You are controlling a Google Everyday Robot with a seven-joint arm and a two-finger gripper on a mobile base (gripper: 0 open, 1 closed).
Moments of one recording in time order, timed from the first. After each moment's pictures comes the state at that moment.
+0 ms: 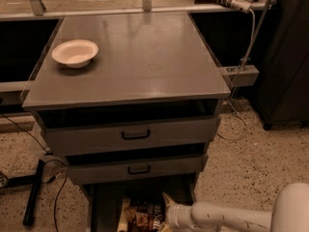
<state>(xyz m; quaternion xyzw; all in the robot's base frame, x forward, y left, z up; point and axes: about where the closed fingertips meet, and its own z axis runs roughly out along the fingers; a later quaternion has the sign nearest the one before) 0.457 -0.034 0.222 -0.57 0.72 0.18 0.35</state>
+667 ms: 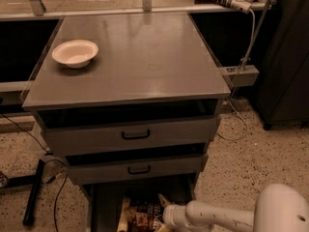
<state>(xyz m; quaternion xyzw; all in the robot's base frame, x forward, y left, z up) 0.473 -0.019 0.170 -0.59 0.70 0.19 0.36</state>
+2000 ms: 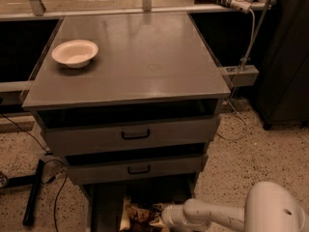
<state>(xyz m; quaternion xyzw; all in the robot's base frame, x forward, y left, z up) 0.480 -0.013 0.146 -0.60 0.70 0.20 0.34</state>
